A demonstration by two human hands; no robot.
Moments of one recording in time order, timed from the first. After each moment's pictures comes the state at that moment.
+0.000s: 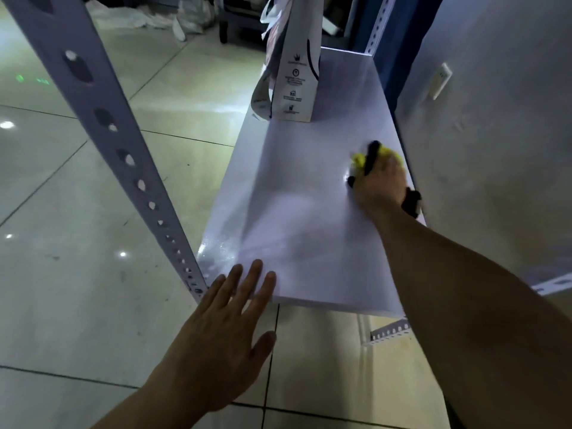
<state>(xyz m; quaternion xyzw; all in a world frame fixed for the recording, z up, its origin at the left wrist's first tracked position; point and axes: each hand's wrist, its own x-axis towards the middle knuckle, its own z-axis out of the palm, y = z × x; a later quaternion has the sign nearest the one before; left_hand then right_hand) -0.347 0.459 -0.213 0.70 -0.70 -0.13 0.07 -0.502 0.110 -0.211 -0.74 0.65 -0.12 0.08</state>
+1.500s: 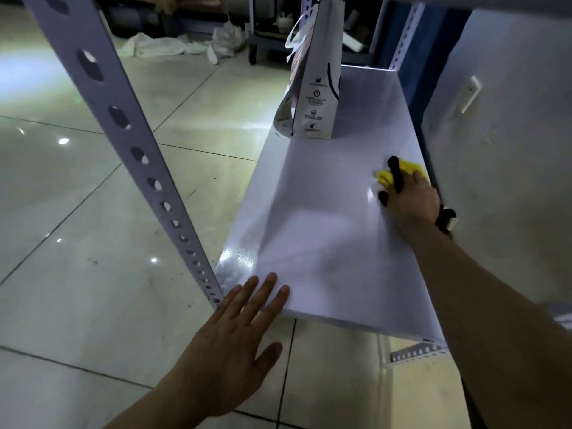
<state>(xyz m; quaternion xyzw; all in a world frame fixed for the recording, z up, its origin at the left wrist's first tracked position) -0.340 0.458 -0.221 0.69 -0.71 -0.11 0.08 -0.530 0.090 -0.217 -0.75 0.64 -0.15 0.08</state>
